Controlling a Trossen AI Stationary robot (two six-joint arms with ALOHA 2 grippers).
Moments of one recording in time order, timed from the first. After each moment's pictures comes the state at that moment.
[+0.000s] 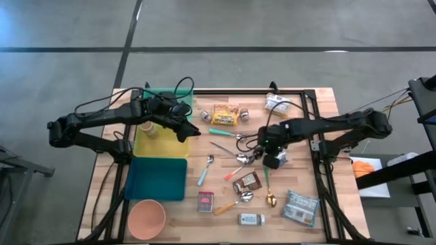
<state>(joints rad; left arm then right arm) 0.31 1.17 0.94 -0.42 0.39 -0.55 -0.02 1.34 0.93 -0.87 -0.03 0.34</state>
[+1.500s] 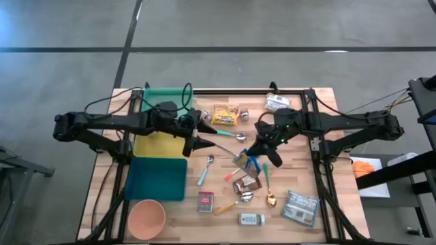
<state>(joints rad) 0.10 1.26 0.94 0.09 0.31 -0.34 -0.02 1.17 0.99 -0.28 -0.40 0.39</state>
